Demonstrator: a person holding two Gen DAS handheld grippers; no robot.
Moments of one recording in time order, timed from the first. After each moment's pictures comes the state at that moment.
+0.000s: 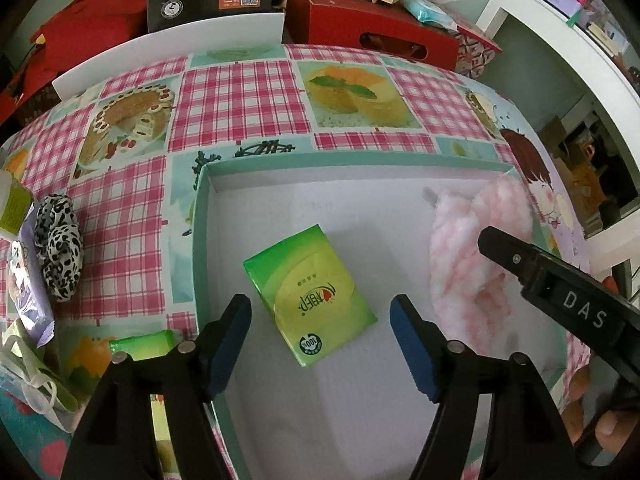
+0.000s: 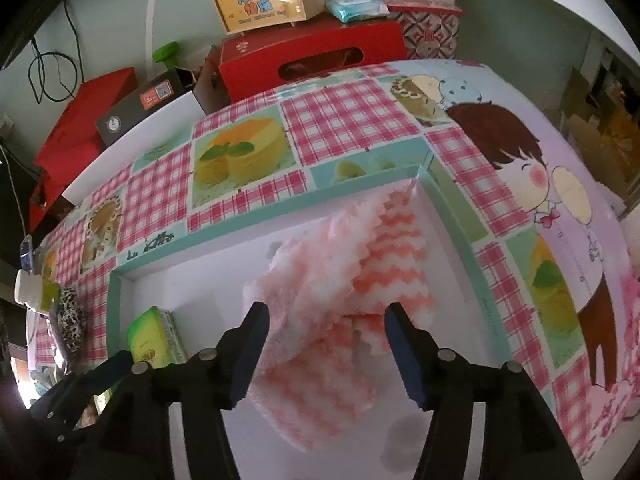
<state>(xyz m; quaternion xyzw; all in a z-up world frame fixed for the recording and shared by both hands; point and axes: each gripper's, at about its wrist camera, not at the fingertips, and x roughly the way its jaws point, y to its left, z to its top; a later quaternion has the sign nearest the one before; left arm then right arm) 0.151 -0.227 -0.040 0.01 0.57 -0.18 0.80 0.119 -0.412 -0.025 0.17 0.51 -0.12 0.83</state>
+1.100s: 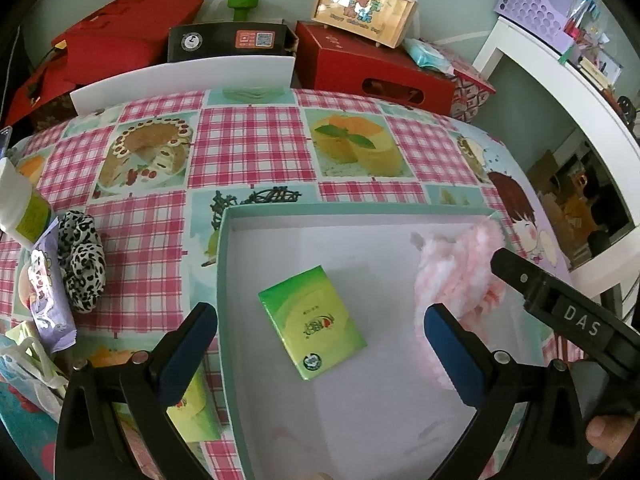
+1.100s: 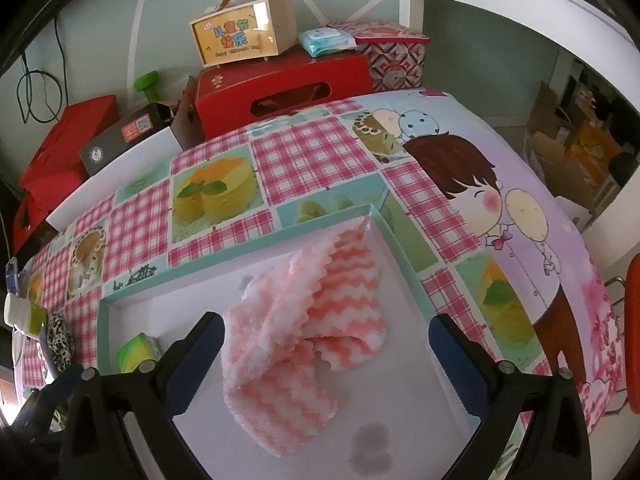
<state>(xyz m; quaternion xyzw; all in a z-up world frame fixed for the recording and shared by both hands) 0.149 -0.215 -0.014 -0.02 0.52 -0.18 0.83 0.105 -0.422 -0.004 0.16 0.48 -0.18 0.85</state>
